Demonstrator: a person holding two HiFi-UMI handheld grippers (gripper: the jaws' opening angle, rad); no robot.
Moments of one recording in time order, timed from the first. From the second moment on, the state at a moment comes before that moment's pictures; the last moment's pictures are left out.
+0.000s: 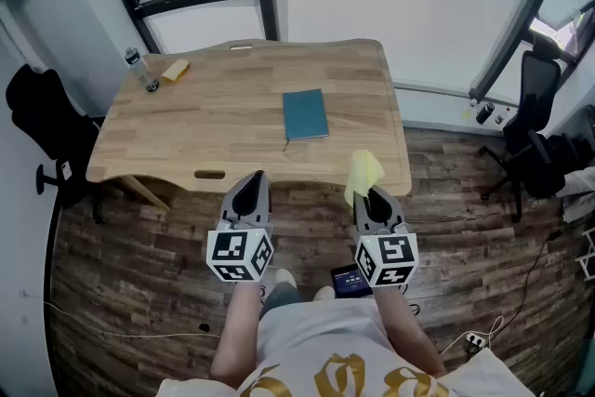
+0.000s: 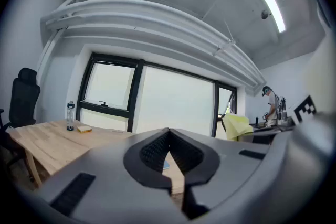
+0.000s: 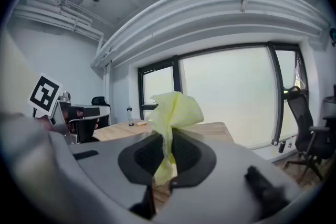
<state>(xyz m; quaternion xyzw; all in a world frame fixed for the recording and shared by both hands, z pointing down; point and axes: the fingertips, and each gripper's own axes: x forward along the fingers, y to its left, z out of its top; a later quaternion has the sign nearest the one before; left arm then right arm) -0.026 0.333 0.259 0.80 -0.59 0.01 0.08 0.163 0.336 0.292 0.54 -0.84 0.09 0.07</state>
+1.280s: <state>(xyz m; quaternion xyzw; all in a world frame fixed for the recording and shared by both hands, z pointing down) -0.045 0.255 0.312 0.78 -0.61 0.02 0.14 0.161 0.264 0.346 0.52 -0.84 0.10 0.13</state>
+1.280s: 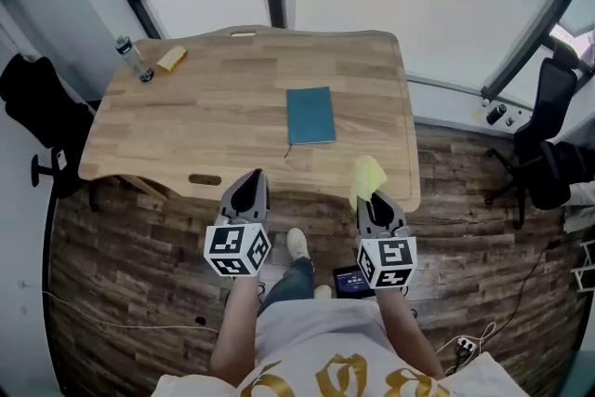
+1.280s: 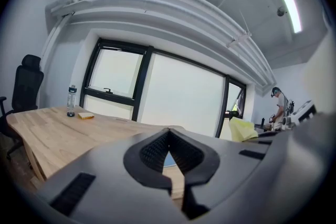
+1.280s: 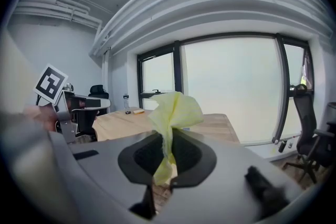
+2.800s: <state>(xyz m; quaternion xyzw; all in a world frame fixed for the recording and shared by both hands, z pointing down) -0.097 0.004 0.420 0.80 -0.54 0.07 0.26 0.129 0.042 0.415 0.56 -0.79 0.19 0.18</state>
